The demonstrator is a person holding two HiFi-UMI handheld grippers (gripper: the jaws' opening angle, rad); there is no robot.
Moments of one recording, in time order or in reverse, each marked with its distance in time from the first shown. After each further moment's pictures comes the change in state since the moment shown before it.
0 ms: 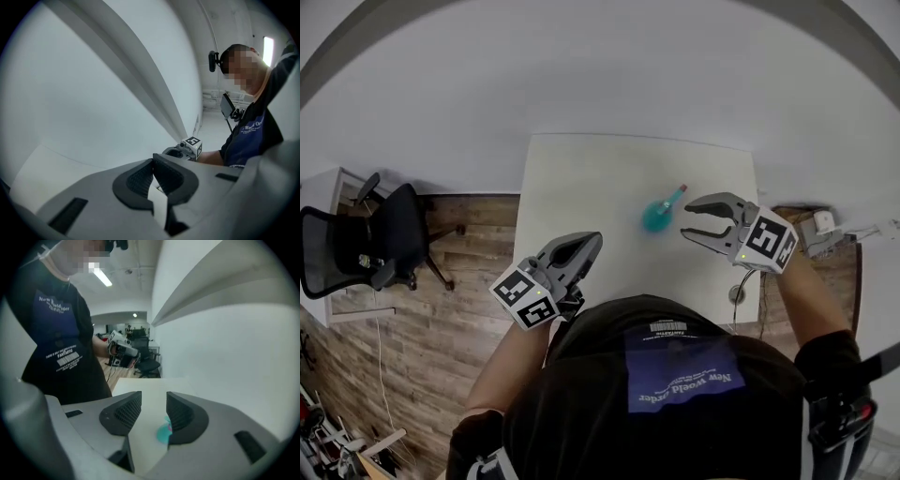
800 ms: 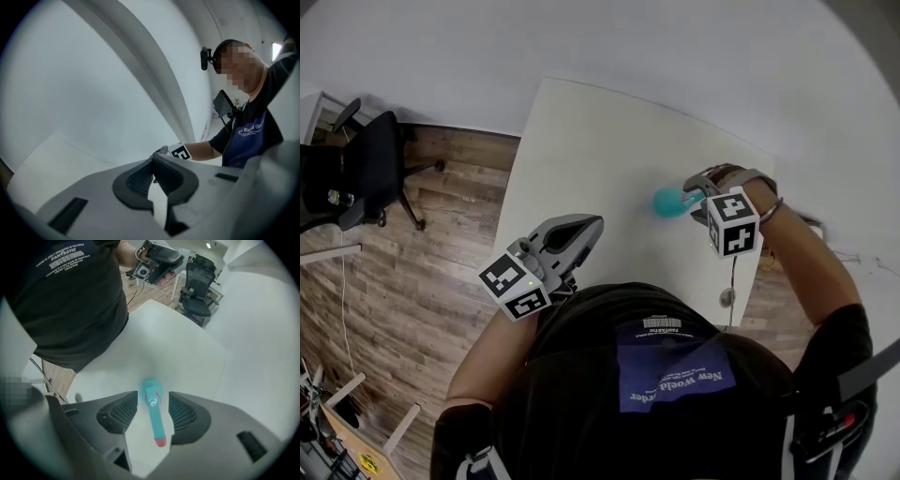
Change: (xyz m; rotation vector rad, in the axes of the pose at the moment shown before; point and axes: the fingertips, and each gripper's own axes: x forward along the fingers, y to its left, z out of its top) left arm -0.019 0.052 -0.016 -0.093 -0.052 0.080; right arm 0.089 -0.043 -0.118 -0.678 0.863 0.362
